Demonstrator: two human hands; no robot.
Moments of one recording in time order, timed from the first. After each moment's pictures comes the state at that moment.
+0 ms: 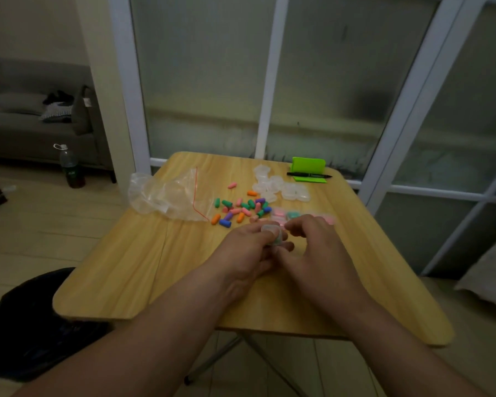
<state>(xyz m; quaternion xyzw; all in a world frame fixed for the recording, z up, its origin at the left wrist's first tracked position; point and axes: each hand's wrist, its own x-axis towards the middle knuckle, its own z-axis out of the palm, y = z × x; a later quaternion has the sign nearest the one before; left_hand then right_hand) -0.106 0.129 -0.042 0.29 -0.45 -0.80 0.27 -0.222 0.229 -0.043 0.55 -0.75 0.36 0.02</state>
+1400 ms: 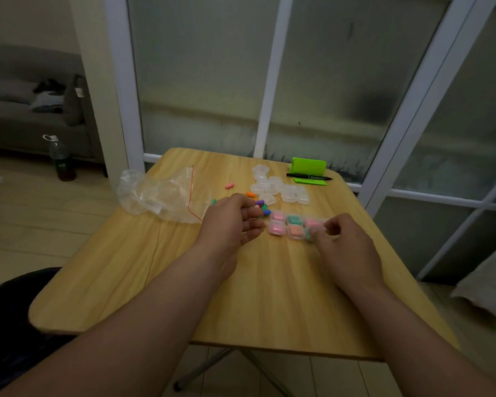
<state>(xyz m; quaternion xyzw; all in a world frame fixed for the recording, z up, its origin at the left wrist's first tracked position) -0.115 0.096 -0.015 0.36 -0.40 -0.74 0.39 -0.294 0.204 -0.057 0.39 -0.85 0.36 0.05</state>
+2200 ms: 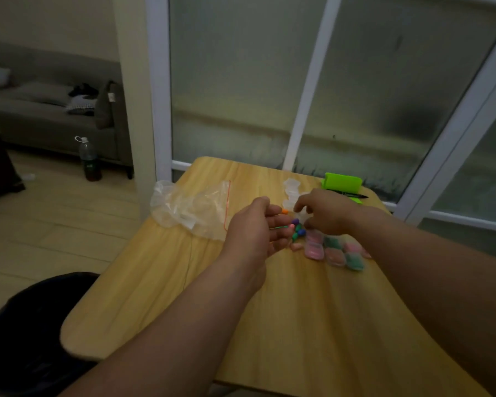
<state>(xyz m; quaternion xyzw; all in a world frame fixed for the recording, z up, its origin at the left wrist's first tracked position) -0.101 0.070 -0.006 0.34 -0.37 -0.76 0.41 -0.326 0.033 -0.004 0.63 -0.77 -0.06 0.02</state>
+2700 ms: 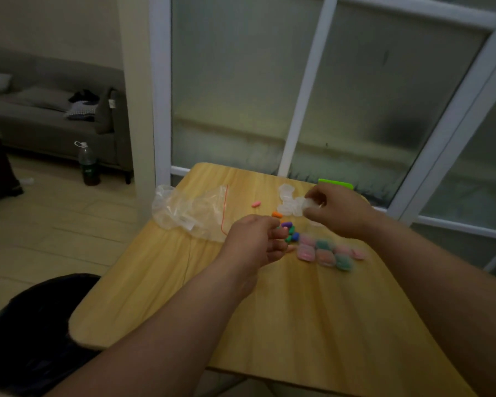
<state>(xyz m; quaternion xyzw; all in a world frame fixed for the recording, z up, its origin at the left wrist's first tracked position) -0.093 0.084 -0.005 0.35 -0.43 -0.75 0.36 -0.310 0.089 0.024 0.59 -0.78 0.18 0.04</state>
